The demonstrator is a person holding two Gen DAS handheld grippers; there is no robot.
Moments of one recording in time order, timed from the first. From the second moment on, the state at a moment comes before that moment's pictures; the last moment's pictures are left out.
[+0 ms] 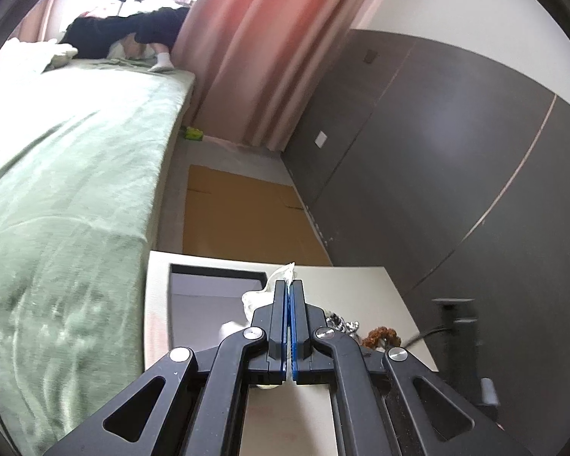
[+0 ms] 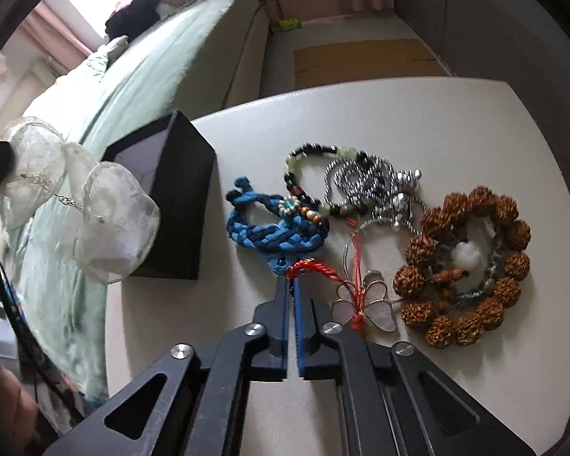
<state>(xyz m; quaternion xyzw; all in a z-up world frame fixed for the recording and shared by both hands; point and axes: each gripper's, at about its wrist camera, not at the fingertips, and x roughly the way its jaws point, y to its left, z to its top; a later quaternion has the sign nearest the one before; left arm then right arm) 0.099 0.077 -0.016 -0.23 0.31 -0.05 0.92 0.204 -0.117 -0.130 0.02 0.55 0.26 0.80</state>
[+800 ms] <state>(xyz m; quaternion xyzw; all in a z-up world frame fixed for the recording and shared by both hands) 0.090 0.110 -0.008 -0.26 0.29 -0.02 0.92 0.205 -0.098 -0.135 -0.06 0.56 0.27 0.78</state>
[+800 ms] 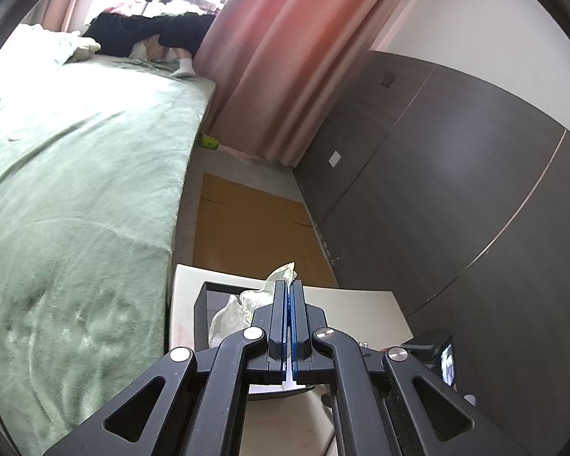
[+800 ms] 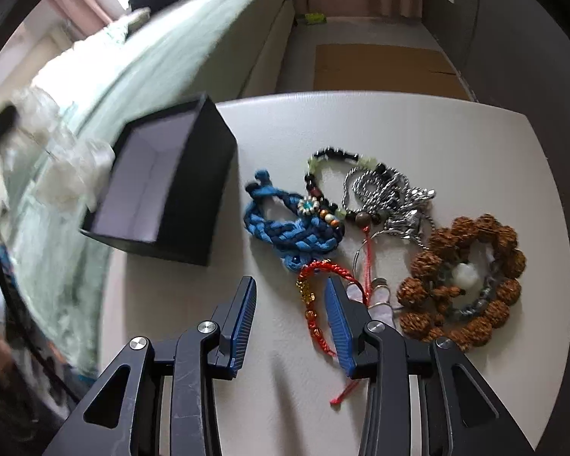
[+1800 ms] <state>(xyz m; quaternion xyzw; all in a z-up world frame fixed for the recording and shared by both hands) 0.088 0.160 -0.016 -0.36 0.28 0.02 0.89 0.212 -0.063 -0.024 0.07 0.45 0.39 0.80</state>
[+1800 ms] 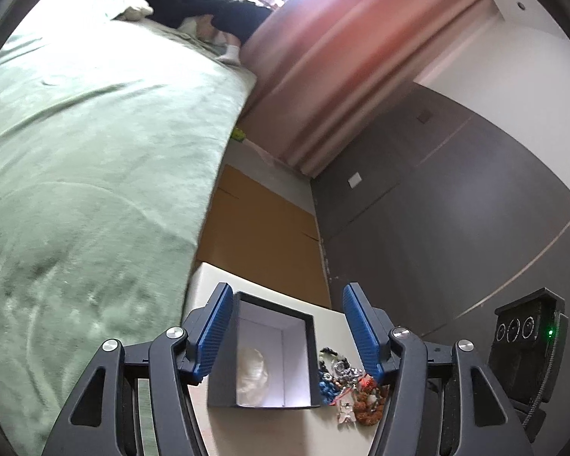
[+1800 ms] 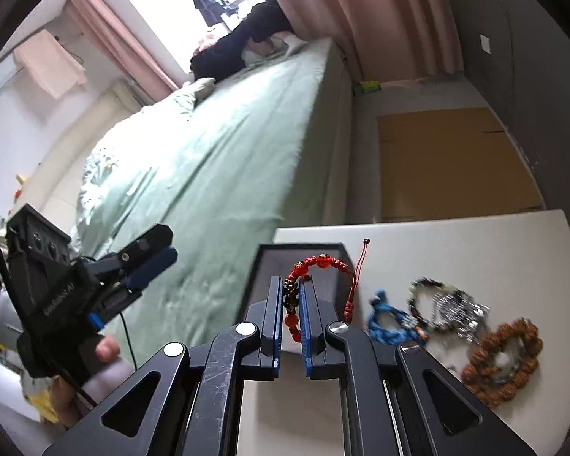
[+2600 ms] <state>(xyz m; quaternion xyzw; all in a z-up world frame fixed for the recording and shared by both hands) 0.103 0.118 -0.013 -0.30 0.30 -0.01 0.90 0.219 -0.163 -0.040 0.12 0.48 0.30 0.82</state>
